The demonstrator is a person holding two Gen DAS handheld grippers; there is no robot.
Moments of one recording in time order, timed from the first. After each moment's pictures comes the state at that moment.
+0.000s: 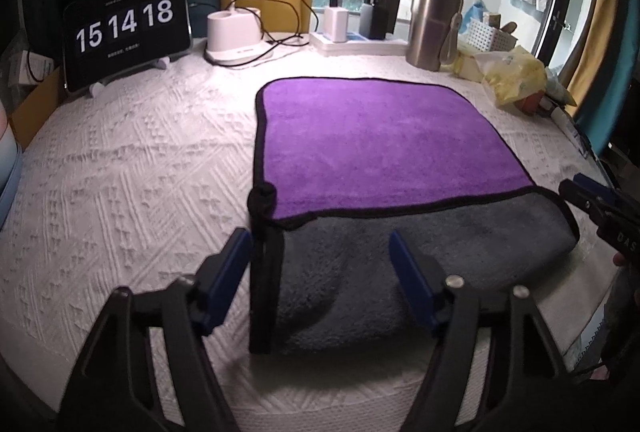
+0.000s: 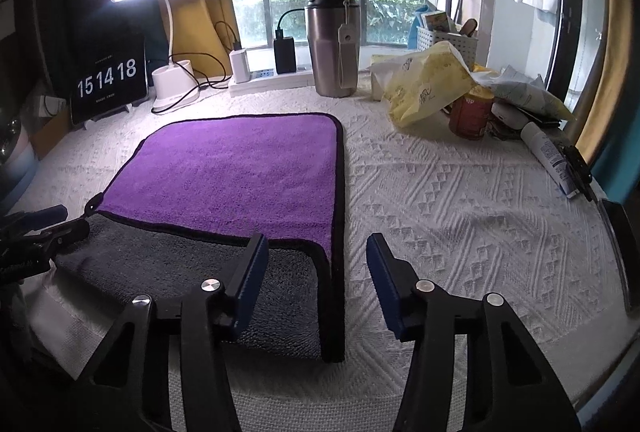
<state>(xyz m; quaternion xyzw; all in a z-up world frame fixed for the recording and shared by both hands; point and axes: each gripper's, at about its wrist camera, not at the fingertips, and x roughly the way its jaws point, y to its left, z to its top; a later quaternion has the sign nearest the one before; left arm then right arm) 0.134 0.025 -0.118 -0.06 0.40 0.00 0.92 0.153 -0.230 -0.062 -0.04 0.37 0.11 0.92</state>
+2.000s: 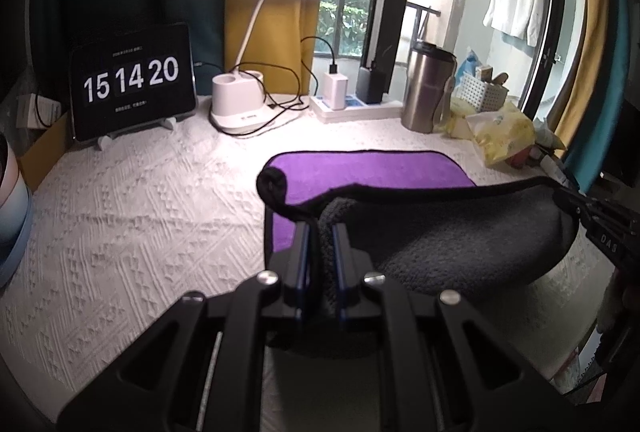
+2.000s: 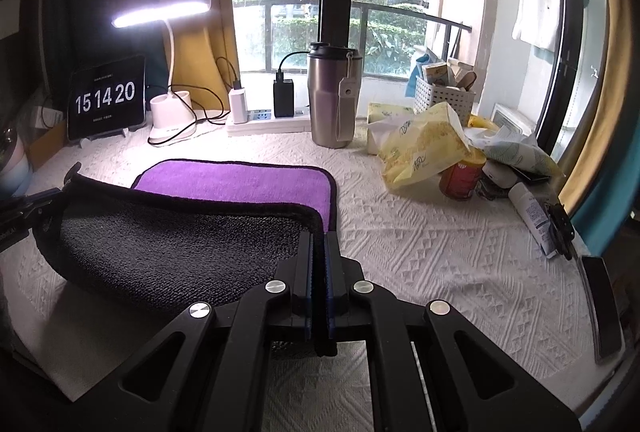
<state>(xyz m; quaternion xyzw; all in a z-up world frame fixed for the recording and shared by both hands) 0.144 0.040 -0.064 -0.06 0.32 0.00 0.94 0.169 -0.217 -0.024 -0.08 0.32 0.11 0.94</state>
